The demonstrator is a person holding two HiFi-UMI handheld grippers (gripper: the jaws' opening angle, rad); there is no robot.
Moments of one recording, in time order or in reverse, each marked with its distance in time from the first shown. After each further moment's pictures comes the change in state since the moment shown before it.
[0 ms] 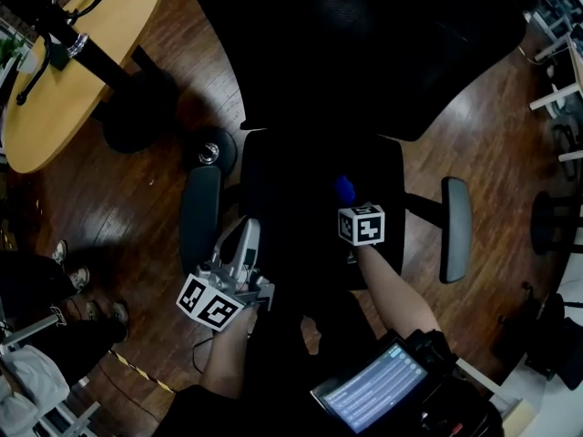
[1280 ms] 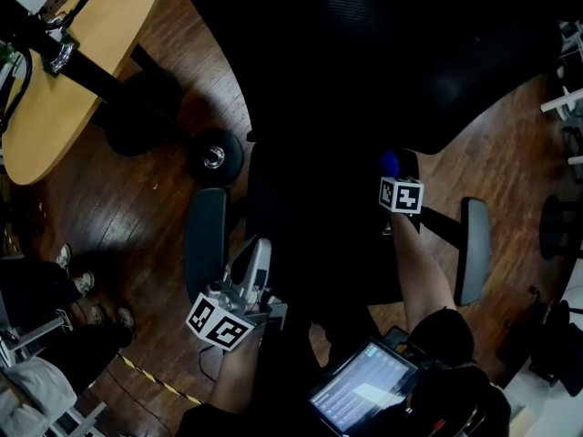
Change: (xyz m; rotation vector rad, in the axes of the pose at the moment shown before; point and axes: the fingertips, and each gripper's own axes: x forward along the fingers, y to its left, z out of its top) left arm 0.010 0.026 -0.007 -0.083 0.002 0.042; right arm 0.044 -0.147 0.057 0.052 -0.010 -0.220
